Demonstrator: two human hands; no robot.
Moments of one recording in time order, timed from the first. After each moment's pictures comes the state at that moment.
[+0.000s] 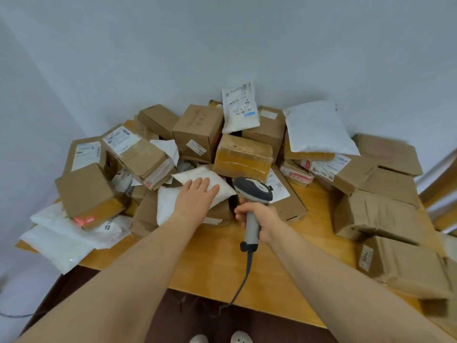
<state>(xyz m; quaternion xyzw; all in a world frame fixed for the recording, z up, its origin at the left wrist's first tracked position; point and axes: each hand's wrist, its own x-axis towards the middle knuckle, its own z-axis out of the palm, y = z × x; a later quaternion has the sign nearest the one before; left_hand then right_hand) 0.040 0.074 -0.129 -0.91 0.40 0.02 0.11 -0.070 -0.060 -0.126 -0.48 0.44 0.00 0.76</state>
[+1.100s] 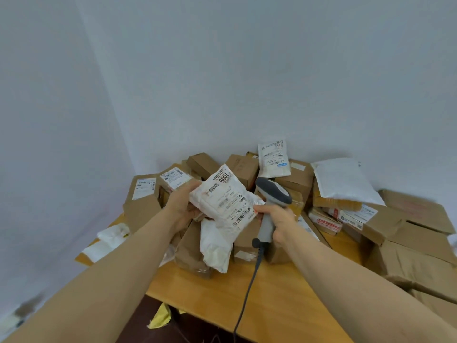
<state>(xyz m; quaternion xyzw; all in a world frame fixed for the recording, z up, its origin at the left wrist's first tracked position) 0.068 0.182 -0.015 -0.60 -0.04 0.25 -0.76 -0.029 -0.013 -0.041 -0.50 0.37 -0.11 0.77</state>
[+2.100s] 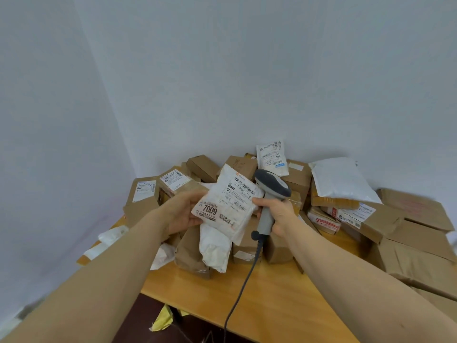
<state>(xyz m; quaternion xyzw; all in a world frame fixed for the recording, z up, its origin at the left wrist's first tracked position) 0.057 0.193 -0.004 -0.65 0.05 0.38 -0.66 -0.026 -0.019 -0.031 -0.49 0.33 -0.12 0.80</state>
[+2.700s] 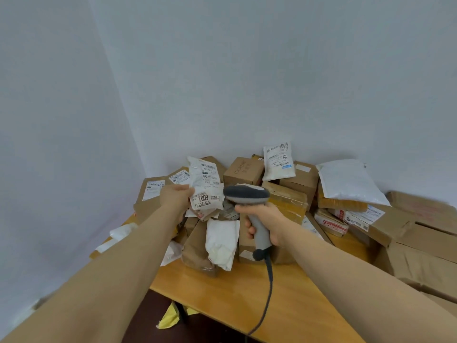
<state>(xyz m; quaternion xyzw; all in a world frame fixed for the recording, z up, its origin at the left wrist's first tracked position) 0.076 0.195 -0.012 -0.72 -0.12 0.07 -0.68 -0.053 0.014 -0.008 -0.64 0.20 0.09 0.74</state>
